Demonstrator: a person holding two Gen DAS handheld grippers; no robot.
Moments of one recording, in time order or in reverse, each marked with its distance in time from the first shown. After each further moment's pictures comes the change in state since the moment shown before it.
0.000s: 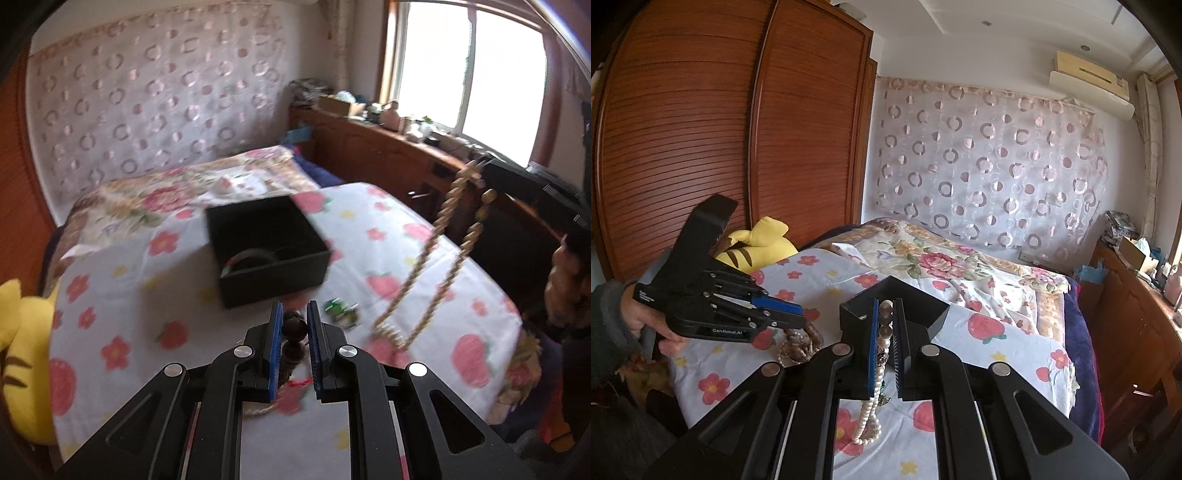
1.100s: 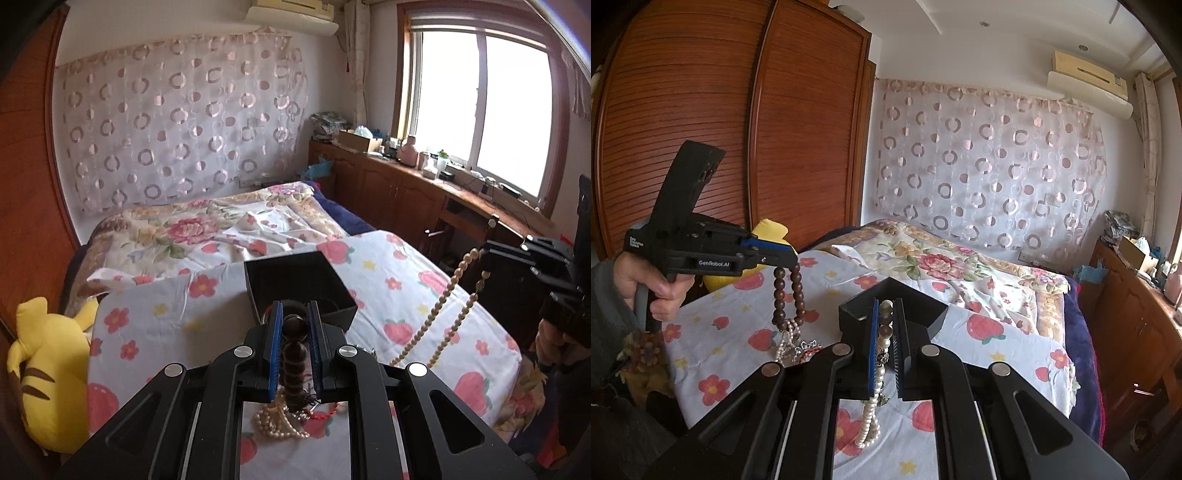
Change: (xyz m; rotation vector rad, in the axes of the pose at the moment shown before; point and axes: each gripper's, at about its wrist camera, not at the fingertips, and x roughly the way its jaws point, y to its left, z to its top) left arm -0.048 0.023 0.031 -0.037 -0.123 0.083; right arm -0.003 0.003 -0.001 0.003 -0.011 -0.004
